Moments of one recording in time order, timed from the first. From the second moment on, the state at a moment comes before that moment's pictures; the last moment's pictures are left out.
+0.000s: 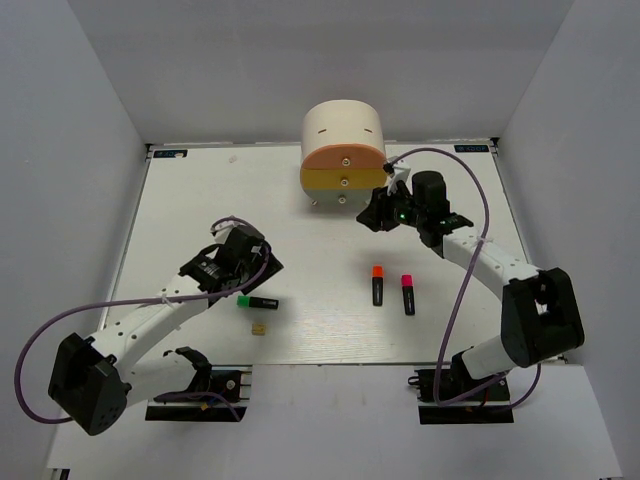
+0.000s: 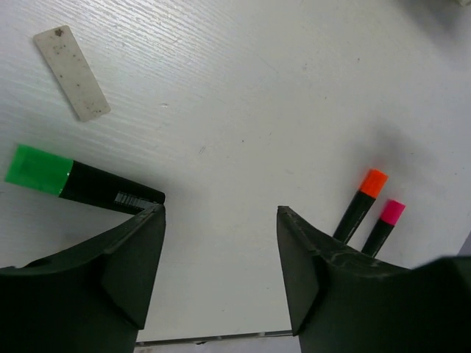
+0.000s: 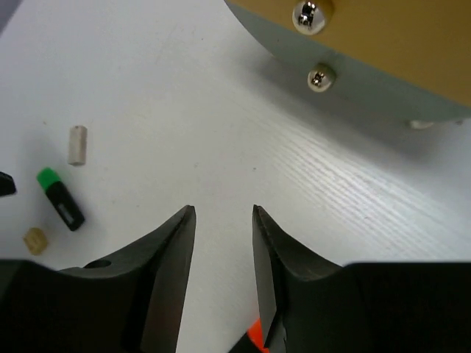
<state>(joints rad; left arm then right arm) -0.62 1.09 0.76 -0.56 -0.22 -1.10 0.38 1.46 0.95 0.04 -0.48 0.12</state>
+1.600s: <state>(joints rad) -0.62 1.02 0.70 -0.62 -0.22 -1.09 0.39 1.90 1.18 0.44 -0.26 0.90</state>
